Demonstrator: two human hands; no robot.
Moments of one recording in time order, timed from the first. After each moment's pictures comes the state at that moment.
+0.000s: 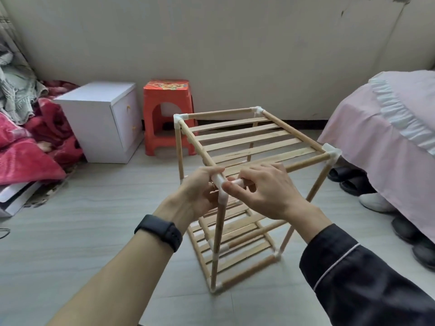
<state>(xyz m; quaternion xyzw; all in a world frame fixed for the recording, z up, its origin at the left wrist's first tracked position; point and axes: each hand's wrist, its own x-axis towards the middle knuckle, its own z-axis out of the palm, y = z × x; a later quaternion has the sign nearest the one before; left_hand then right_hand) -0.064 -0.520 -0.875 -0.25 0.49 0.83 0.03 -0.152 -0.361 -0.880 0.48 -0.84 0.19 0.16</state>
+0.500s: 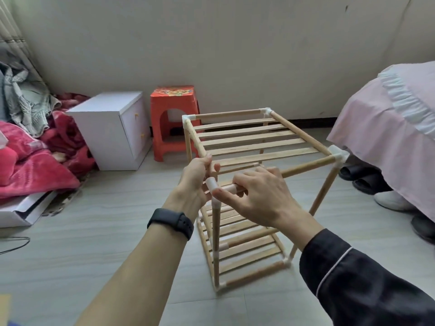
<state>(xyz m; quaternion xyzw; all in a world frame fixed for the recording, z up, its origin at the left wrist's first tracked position) -0.082 -0.549 -0.868 -0.32 0.46 0.82 -0.12 -0.130 -0.383 -0.882 0.46 -0.86 0.16 0.17</state>
